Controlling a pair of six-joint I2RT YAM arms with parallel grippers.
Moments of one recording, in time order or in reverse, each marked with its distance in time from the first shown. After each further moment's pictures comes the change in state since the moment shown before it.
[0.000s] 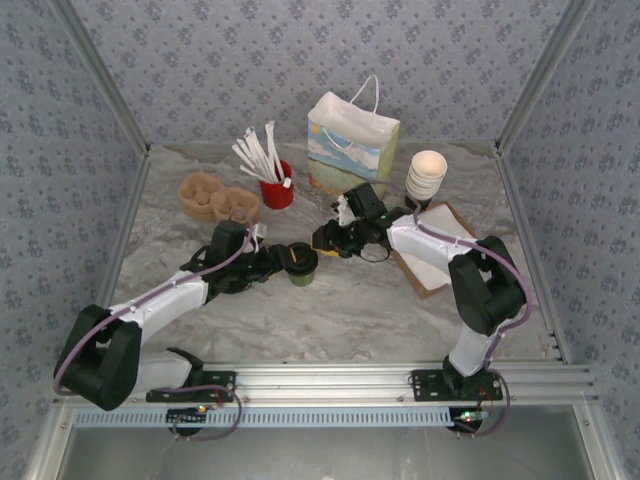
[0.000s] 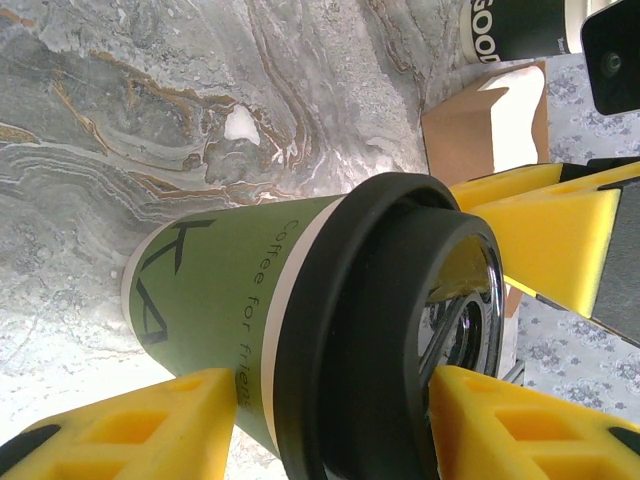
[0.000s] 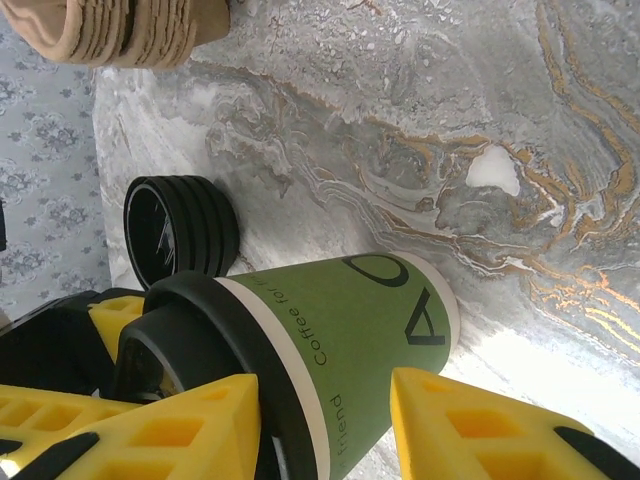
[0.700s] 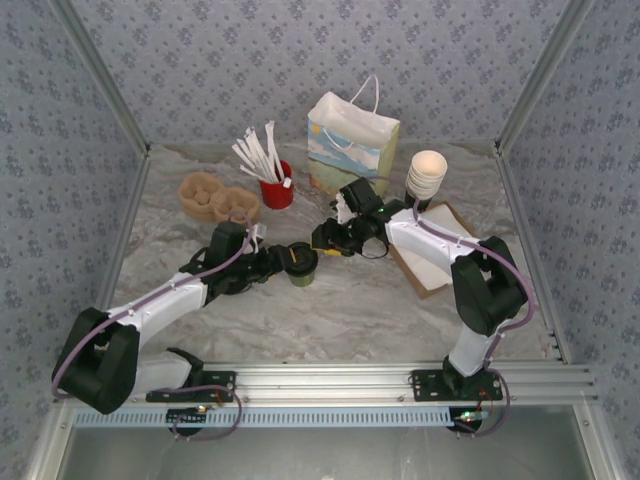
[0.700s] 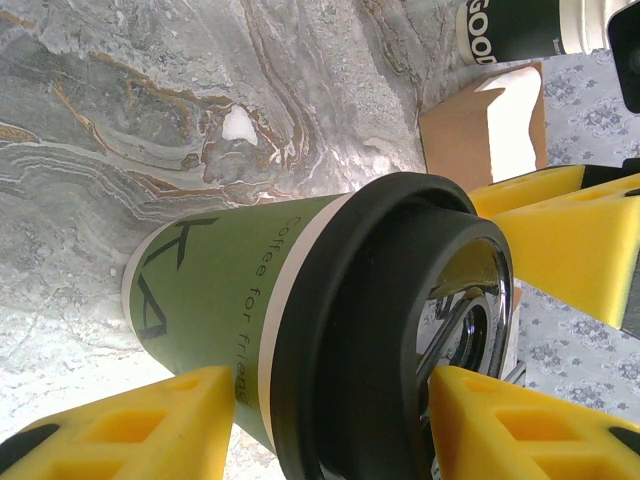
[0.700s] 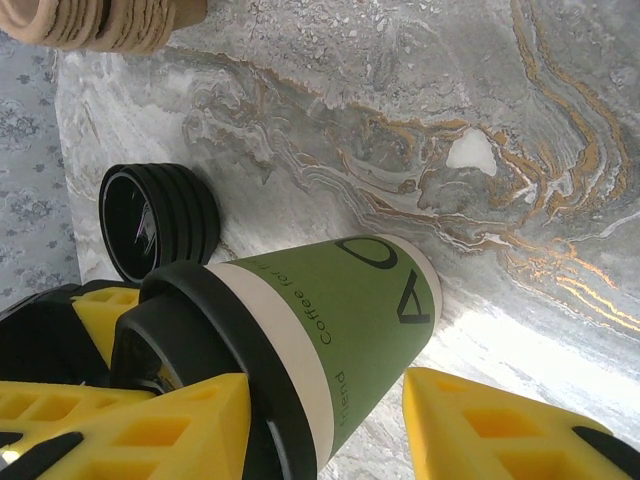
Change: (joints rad) left arm -0.006 -0.019 -0.010 0.001 -0.011 -0.001; right arm 0.014 -0.003 0.092 -0.166 0.056 -0.046
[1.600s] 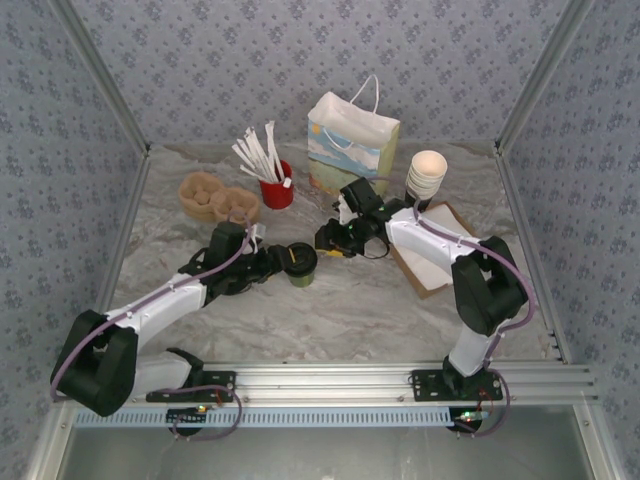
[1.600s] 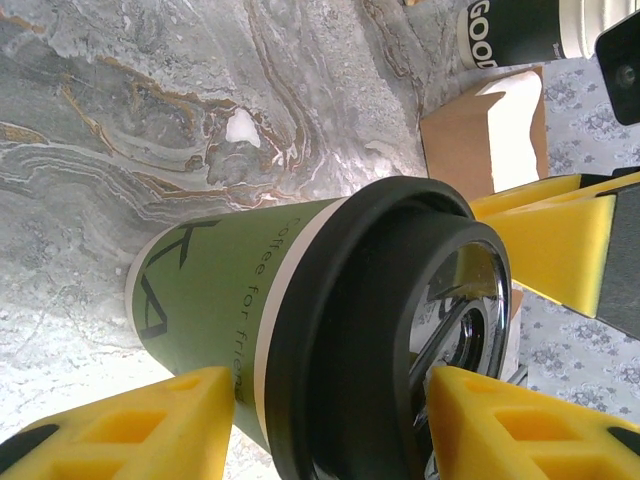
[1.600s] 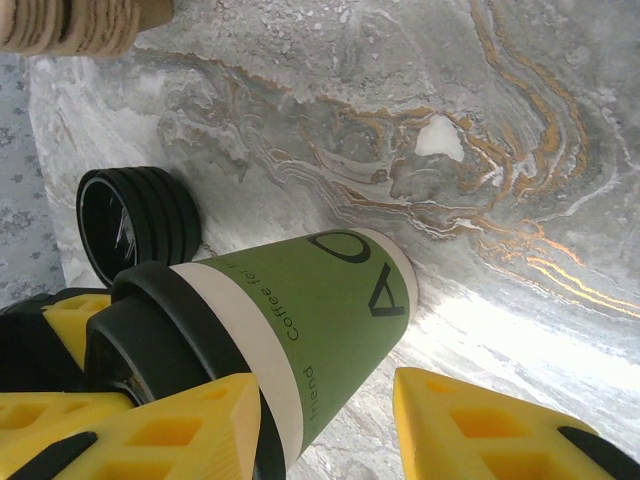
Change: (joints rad) left arm -0.001 -0.013 -0.002 -0.008 -0.012 -0.002; right arm -0.005 0.000 0.013 -0.046 0.024 0.018
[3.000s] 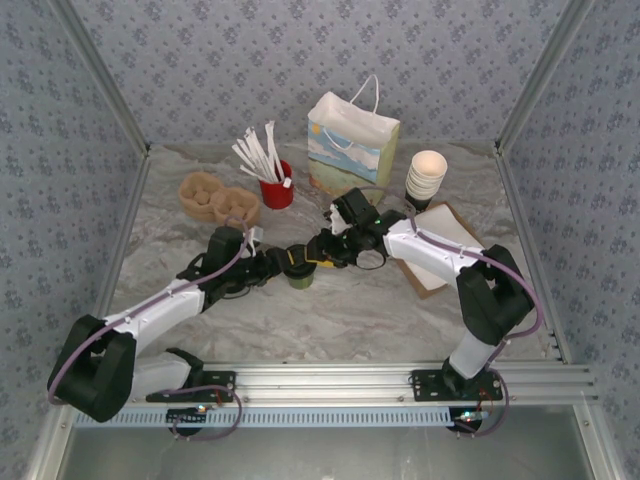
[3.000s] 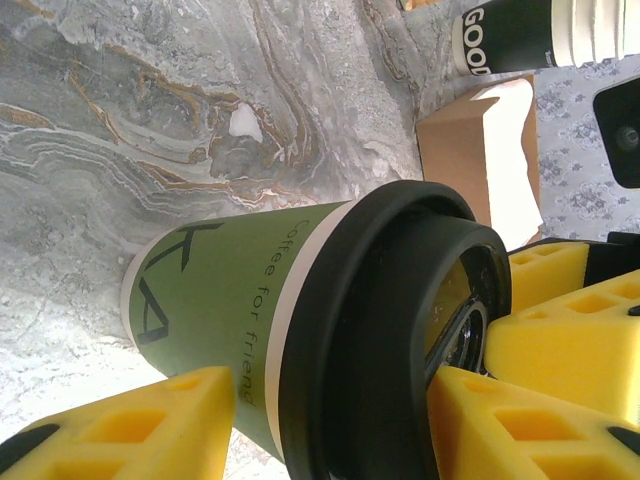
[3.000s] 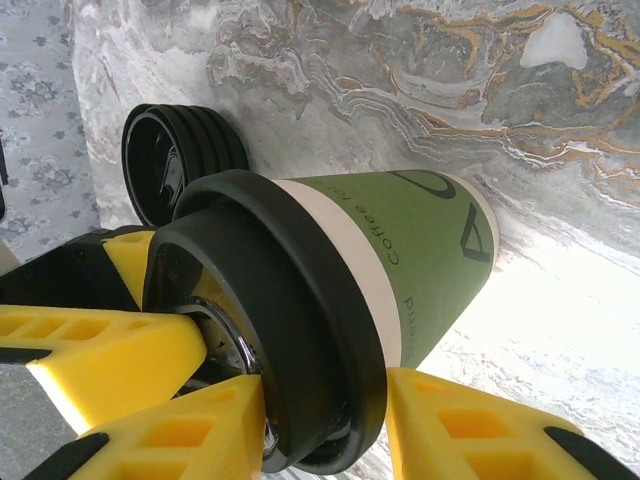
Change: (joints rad) left arm 0.000 -0.028 -0.051 0.053 -0.003 -0.035; right arm 0.073 -0.058 -0.085 0.084 -0.045 0.086
